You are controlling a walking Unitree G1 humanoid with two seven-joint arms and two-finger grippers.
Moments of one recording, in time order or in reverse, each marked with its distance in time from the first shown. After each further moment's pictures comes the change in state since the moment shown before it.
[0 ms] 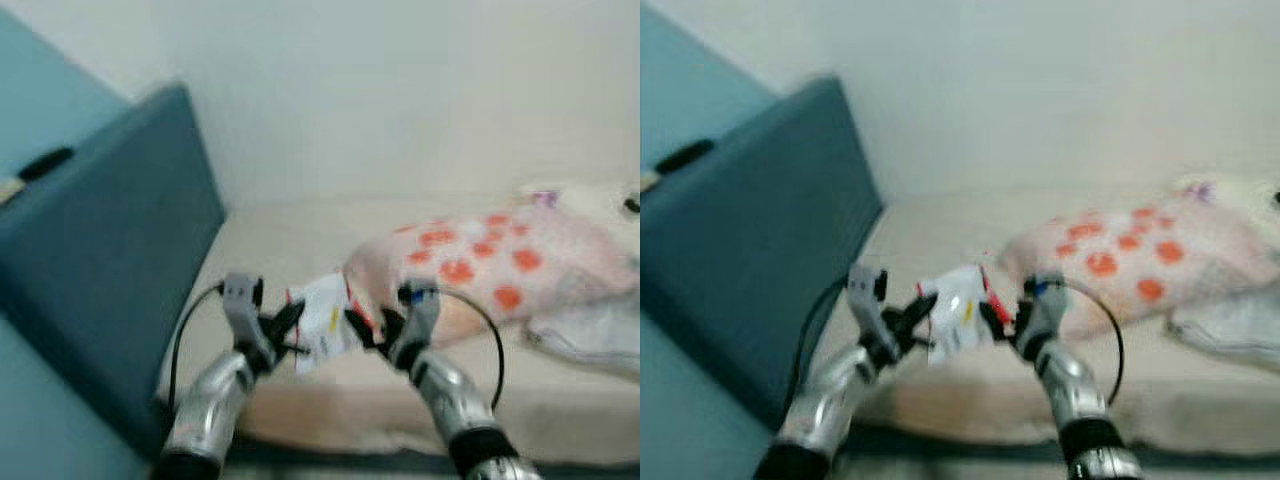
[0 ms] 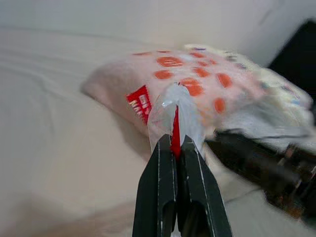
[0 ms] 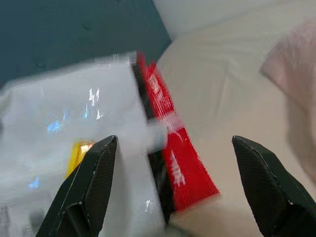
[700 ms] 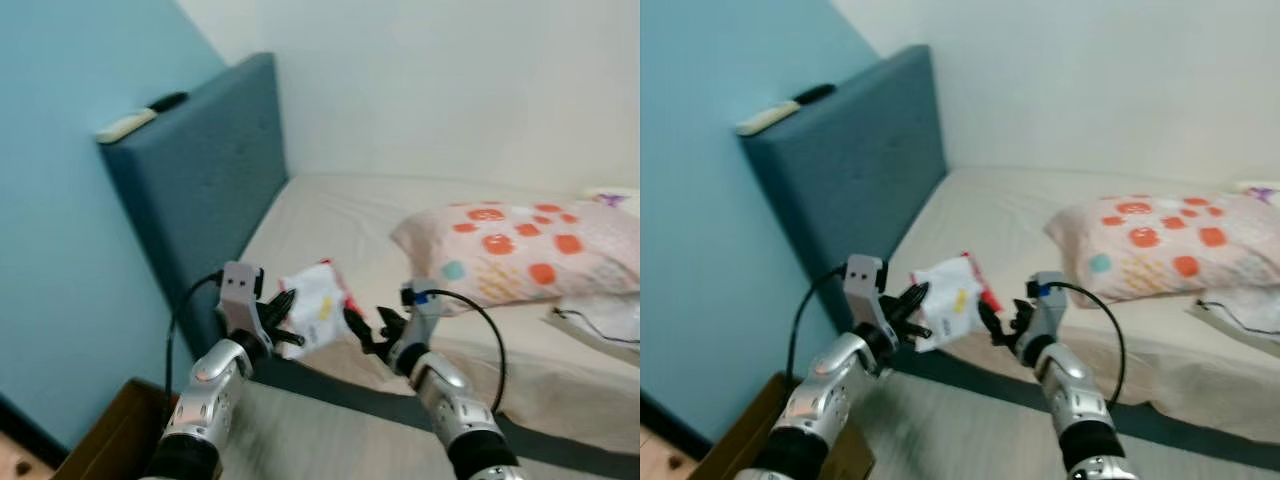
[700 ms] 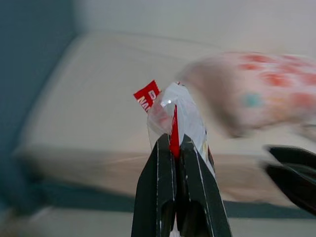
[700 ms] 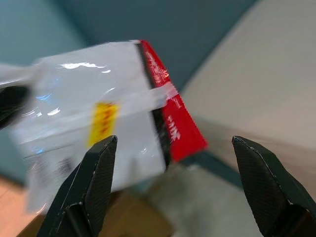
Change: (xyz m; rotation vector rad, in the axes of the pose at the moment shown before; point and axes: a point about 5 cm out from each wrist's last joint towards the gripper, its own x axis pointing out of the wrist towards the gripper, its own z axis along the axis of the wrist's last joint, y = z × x) left arm 0.003 0.021 0.009 0.168 0.013 0.197; right arm 0.000 0.010 -0.007 0.019 0.002 0.073
